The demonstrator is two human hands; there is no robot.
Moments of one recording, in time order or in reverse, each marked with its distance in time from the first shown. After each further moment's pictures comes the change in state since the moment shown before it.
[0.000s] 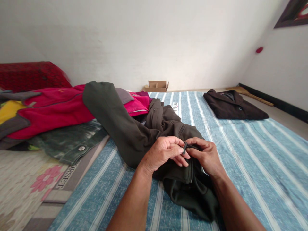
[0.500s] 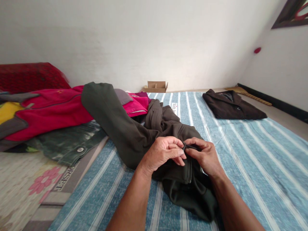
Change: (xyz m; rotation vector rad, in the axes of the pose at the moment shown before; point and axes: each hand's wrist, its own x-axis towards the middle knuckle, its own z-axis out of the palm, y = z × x) left_hand 0.001 0.000 0.000 0.041 0.048 0.031; right_hand 0.001 -0.001 0.000 0.002 0.001 -0.005
